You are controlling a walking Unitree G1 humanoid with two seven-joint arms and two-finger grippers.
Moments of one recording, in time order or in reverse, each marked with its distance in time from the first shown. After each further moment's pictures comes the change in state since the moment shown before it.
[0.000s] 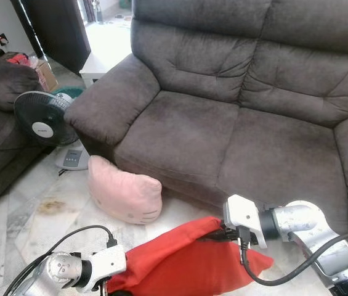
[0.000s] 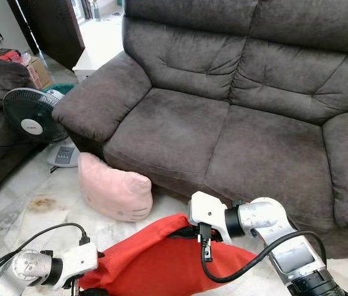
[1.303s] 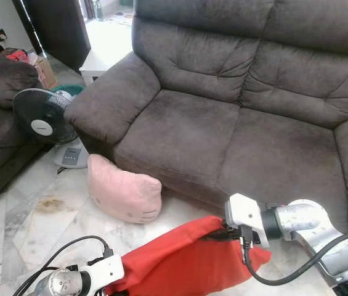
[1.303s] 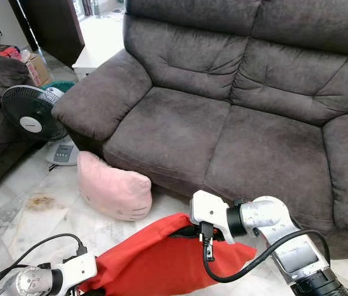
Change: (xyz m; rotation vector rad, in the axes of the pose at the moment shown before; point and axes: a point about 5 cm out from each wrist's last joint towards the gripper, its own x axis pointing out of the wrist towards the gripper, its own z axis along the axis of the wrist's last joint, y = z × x) left arm 0.017 -0.015 -0.028 -0.053 0.044 0.112; right arm -0.004 0.000 0.001 0.007 0.005 0.001
